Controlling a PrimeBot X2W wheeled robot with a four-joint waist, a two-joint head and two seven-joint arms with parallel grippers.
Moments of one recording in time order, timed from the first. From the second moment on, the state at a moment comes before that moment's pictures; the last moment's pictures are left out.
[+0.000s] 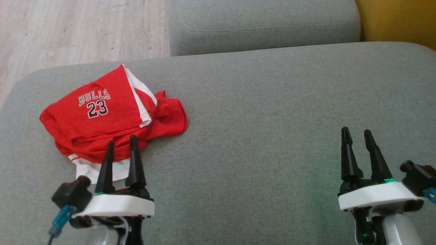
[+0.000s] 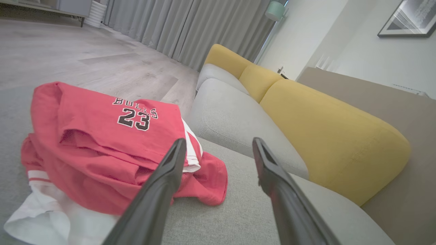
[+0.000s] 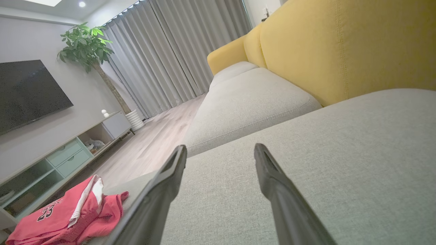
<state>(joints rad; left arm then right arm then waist) -0.04 0.06 -0.18 0.09 -0.59 -0.01 -0.12 0.00 -0.04 0.02 0.11 0.45 0.13 -0.11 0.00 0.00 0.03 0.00</state>
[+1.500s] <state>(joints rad) -0.09 0.11 -0.40 0.18 -0.23 0.13 -0.24 0.01 -0.04 0.05 0.05 0.08 0.13 -0.24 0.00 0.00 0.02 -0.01</state>
